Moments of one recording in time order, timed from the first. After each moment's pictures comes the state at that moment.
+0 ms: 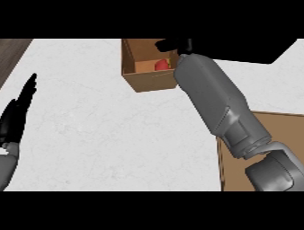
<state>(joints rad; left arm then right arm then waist) -0.21 0.46 -0.04 -1.31 -0.10 0.20 0.07 -1.30 0.00 -0.03 -0.31 0.69 -0.85 0.49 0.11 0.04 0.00</state>
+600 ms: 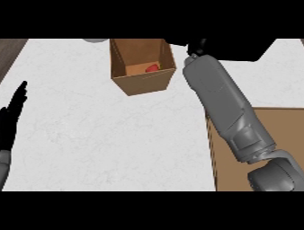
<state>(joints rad) -0.15 0.47 0.00 -1.32 -0.10 0.20 0.08 -1.21 0.00 -0.14 -0.45 0.51 -0.99 0.22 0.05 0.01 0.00</state>
